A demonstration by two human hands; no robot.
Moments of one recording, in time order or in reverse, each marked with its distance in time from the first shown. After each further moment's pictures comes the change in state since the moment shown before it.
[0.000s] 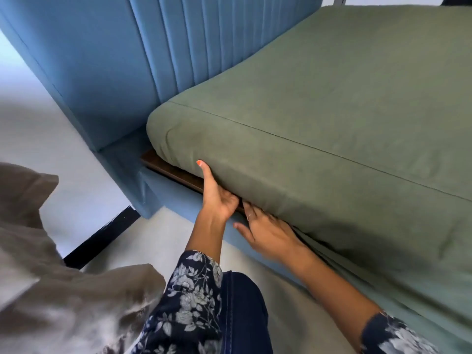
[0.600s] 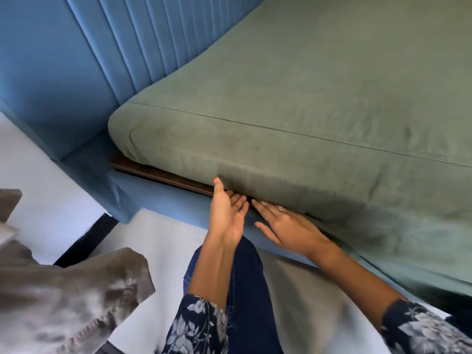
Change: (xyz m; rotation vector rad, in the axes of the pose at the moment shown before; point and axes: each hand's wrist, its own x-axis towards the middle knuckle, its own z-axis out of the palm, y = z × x) left_hand -0.094 -0.060 0.026 0.270 0.123 -0.173; right_hand -0.090 0.056 -0.013 -0.054 0.002 0.041
